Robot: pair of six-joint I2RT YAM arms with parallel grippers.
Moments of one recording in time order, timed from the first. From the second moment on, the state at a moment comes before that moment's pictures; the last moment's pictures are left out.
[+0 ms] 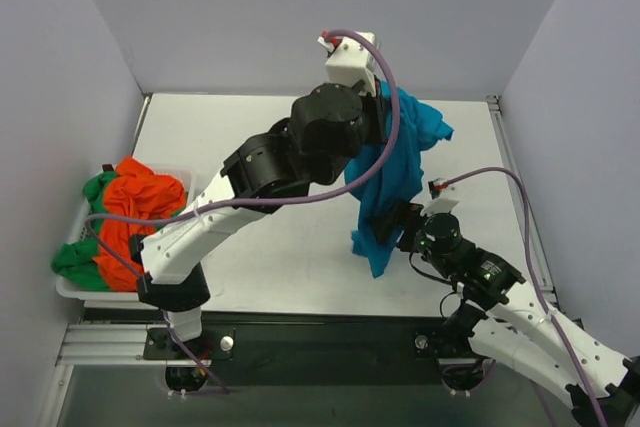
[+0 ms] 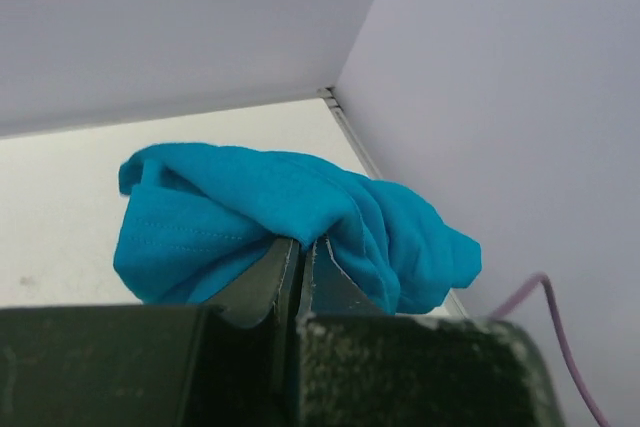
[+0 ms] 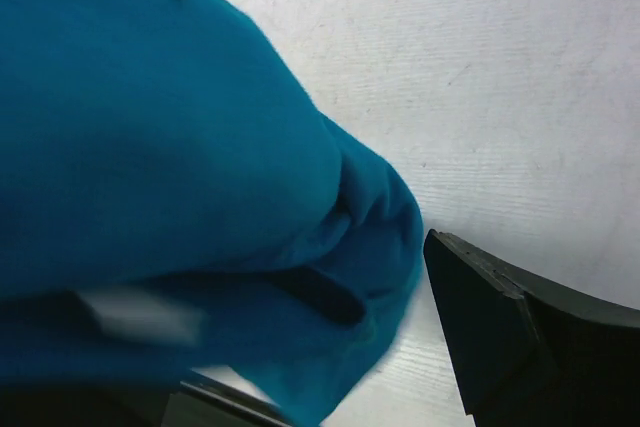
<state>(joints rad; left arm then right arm) -1.22 1.81 2.47 -0.76 -0.67 -0.41 0.75 0.66 0.58 -0.40 0.30 0.69</state>
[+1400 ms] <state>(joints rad) -0.49 1.74 1.07 -0.25 -0.15 -0.82 0.38 1.20 0.51 -0.26 0.08 0.70</state>
